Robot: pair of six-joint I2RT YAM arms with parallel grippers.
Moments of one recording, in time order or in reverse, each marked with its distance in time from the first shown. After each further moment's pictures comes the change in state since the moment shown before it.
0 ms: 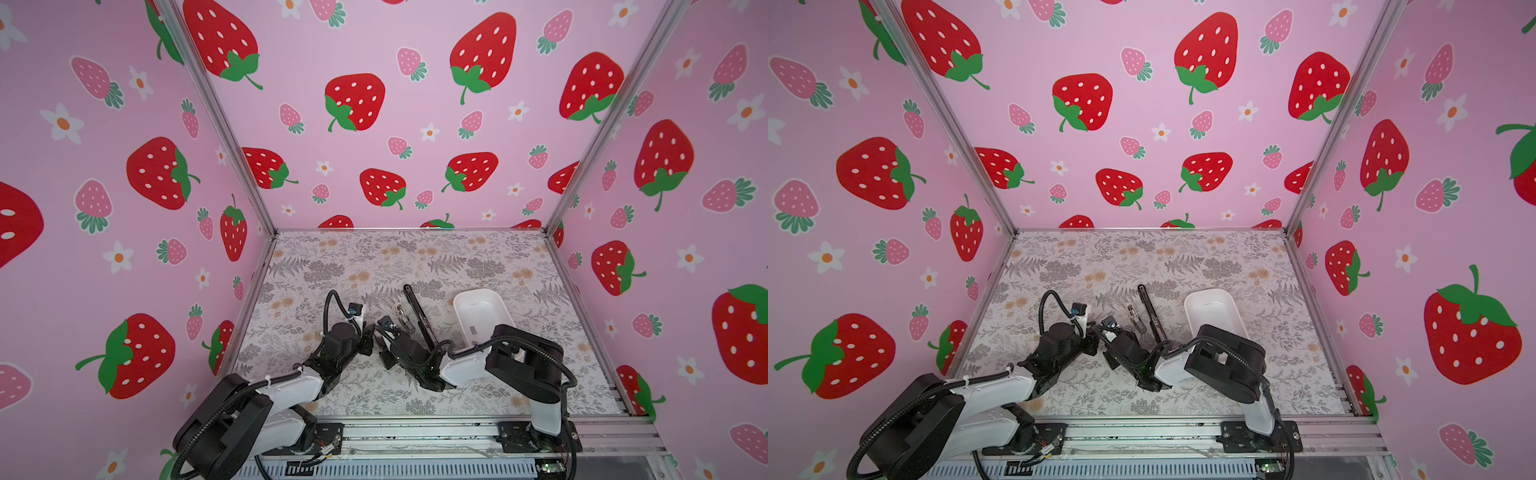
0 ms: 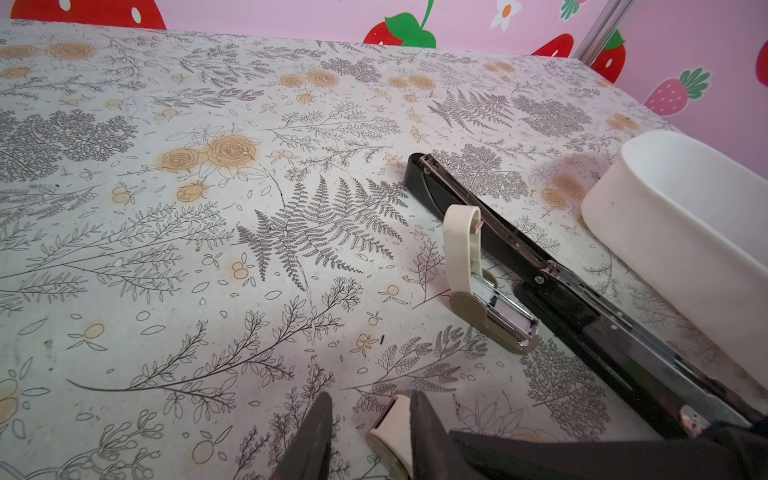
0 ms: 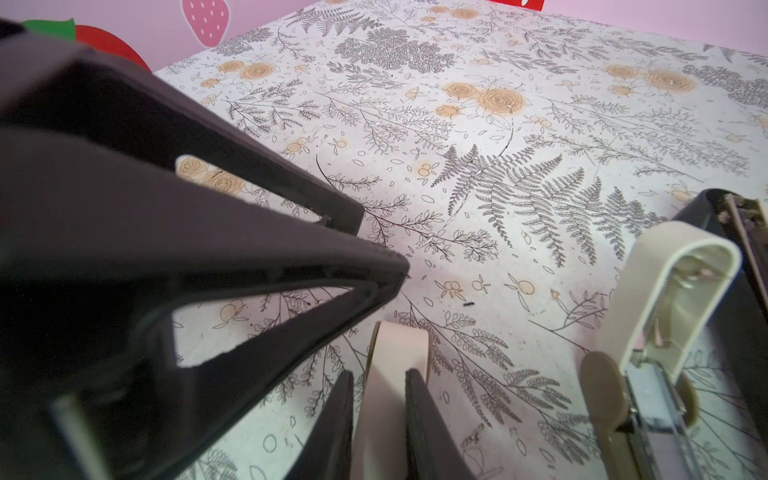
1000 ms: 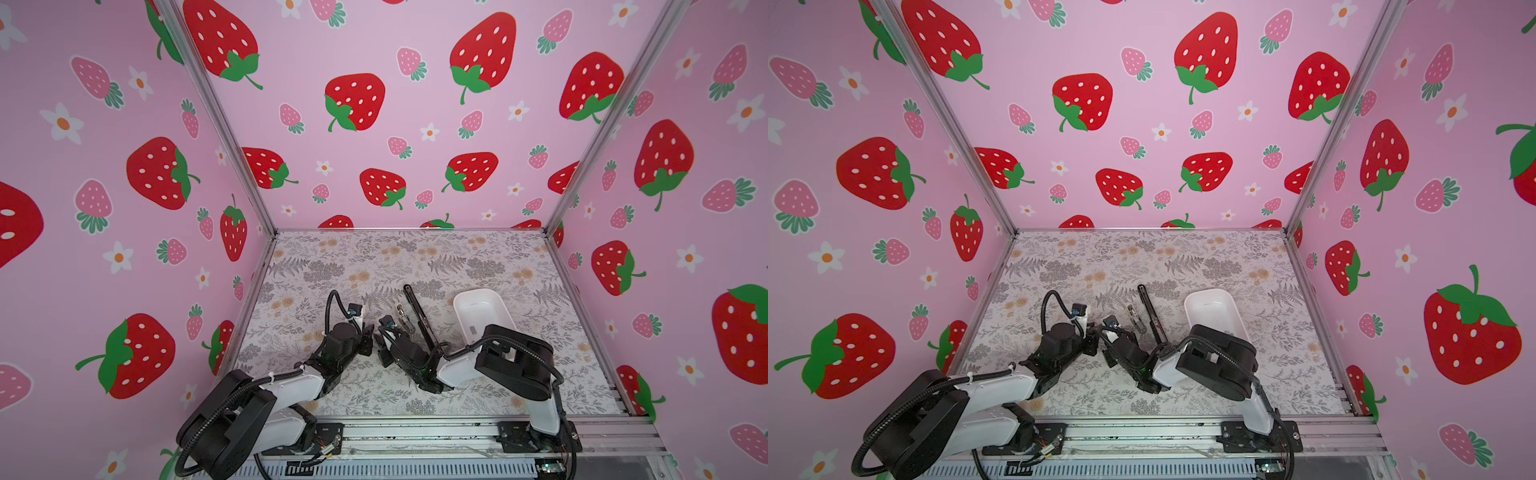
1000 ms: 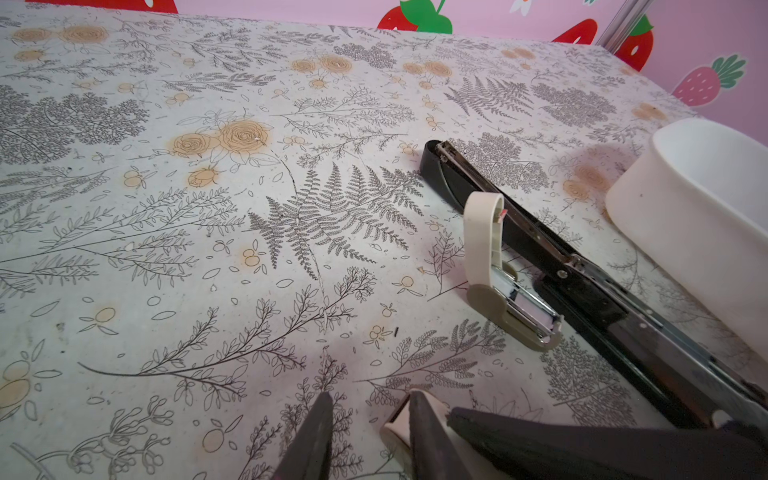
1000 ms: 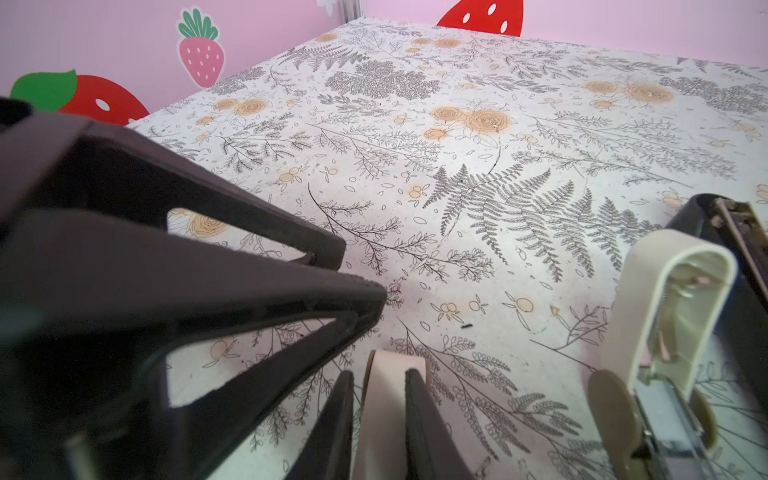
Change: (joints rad) left arm 0.000 0.026 0.000 0.001 -0.025 -0.013; right arm 0.003 0.067 -0.006 0.144 0.027 0.028
